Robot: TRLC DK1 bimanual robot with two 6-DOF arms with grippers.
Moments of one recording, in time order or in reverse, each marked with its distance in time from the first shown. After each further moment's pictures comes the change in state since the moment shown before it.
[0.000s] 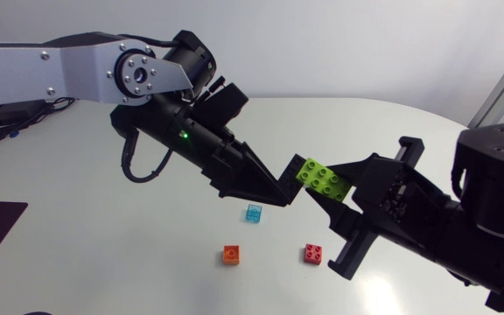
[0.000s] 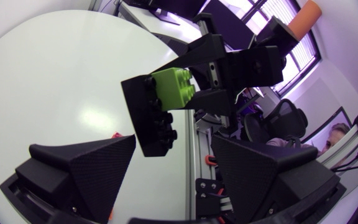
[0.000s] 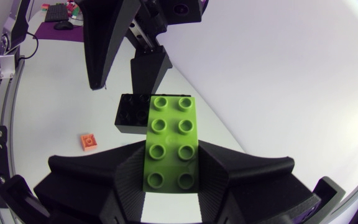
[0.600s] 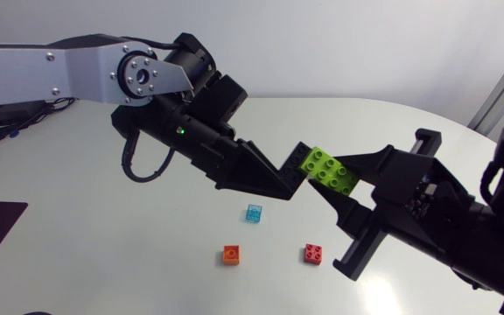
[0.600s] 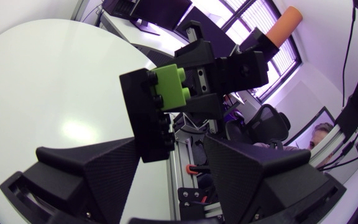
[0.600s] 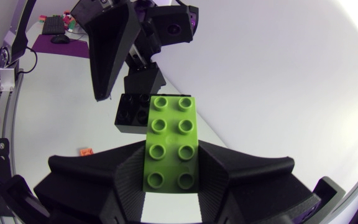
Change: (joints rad) left arm 0.007 0.018 0.006 -0.002 0.143 0.023; right arm 0.038 -0.060 0.000 0.025 0.024 0.009
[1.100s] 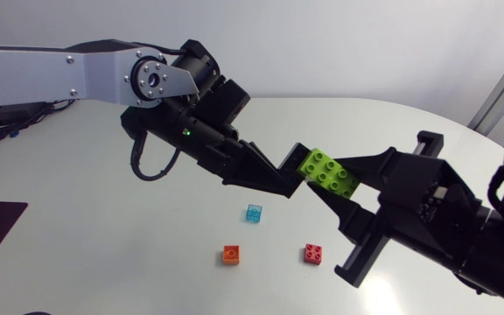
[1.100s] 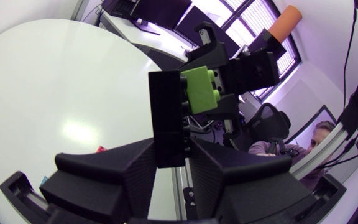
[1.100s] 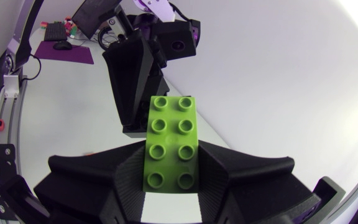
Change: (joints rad) left arm 0.007 0.040 0.019 0.000 0.007 0.038; right arm 0.026 -0.026 0.001 -0.020 -0.007 0.038
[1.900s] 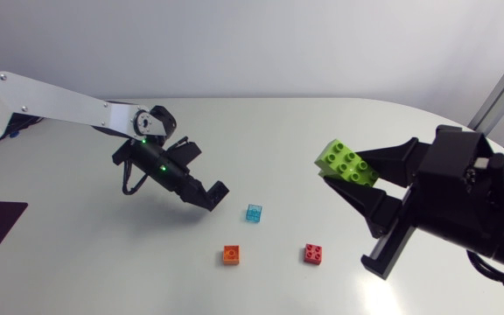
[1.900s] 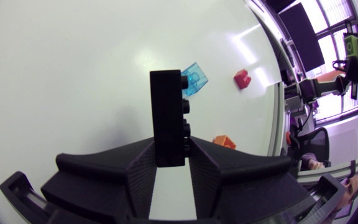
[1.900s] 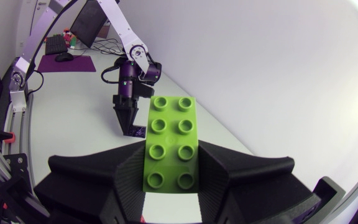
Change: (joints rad) left arm 0.303 0.304 -0.062 0.035 -0.486 0.078; right arm -0.172 -0.039 0.052 -0.115 -0.199 0.060
